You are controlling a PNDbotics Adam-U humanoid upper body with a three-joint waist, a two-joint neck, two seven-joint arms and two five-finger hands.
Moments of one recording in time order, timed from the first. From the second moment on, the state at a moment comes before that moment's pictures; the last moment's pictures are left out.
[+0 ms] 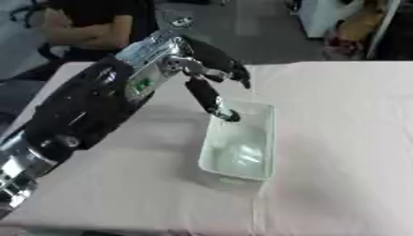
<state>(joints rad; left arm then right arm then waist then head) -0.78 0.63 -0.48 -1.51 -0.72 -0.24 -0.82 -0.28 -0.42 -0.18 -1.98 0.37 -0.23 0.45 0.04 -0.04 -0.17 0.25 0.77</state>
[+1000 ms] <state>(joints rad) -0.78 0.63 -0.47 -1.52 -0.68 -0.22 -0.81 -0.28 -0.42 -0.18 -1.98 0.37 -0.23 0.45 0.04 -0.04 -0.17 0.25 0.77</state>
